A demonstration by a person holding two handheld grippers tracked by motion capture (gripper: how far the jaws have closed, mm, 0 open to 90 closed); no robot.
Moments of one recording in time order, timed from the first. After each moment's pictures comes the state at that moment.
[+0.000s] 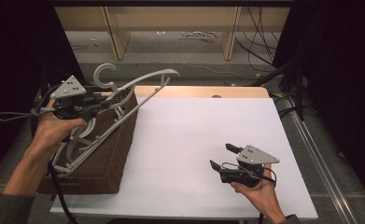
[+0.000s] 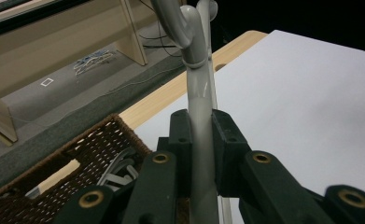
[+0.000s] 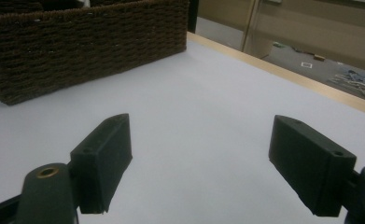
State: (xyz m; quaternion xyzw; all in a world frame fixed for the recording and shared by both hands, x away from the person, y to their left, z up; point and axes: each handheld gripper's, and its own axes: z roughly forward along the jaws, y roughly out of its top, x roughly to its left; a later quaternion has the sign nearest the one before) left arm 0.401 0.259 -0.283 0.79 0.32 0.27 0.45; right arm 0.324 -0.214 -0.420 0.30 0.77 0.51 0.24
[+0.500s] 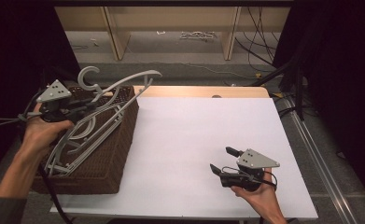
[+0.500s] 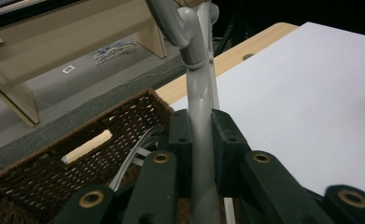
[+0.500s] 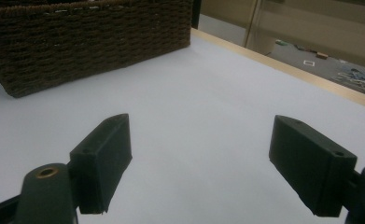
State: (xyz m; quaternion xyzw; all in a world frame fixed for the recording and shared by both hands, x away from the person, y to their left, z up) left arm 0.406 0.297 -0.301 0.77 0.35 0.28 0.44; right arm 0.316 -0.214 -0.423 0.30 0.78 0.50 0.23
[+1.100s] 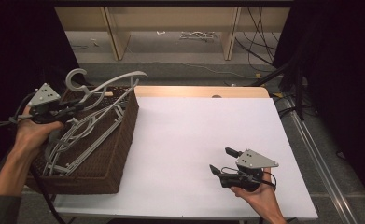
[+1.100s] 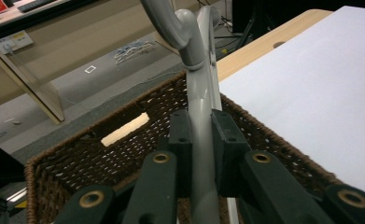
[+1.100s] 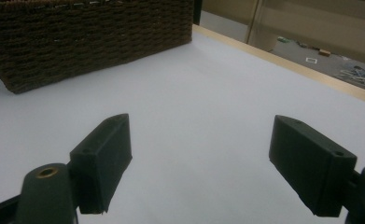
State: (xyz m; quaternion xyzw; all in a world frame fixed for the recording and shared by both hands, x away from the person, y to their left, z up) left arm 0.418 0.336 -0.323 0.77 0.35 0.32 0.43; right arm 0.317 -0.213 -0.426 0.30 0.78 0.50 0.23
